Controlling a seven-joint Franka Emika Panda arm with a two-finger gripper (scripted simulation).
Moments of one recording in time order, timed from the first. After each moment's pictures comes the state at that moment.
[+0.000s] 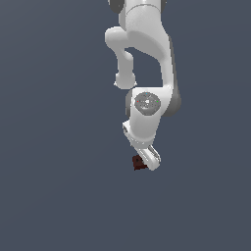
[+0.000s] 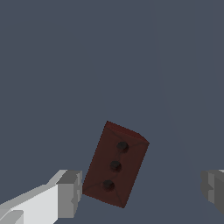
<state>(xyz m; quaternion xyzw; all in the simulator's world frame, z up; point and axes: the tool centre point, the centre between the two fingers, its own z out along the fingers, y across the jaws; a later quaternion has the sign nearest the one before) 0.053 0.057 0.102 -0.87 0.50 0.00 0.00</state>
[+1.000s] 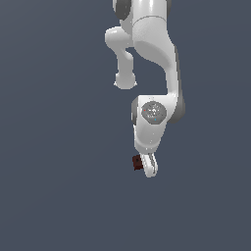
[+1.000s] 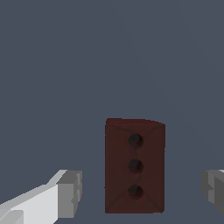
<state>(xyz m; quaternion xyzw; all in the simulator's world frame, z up) 0.061 0.076 0.078 -0.77 0.64 0.00 0.00</state>
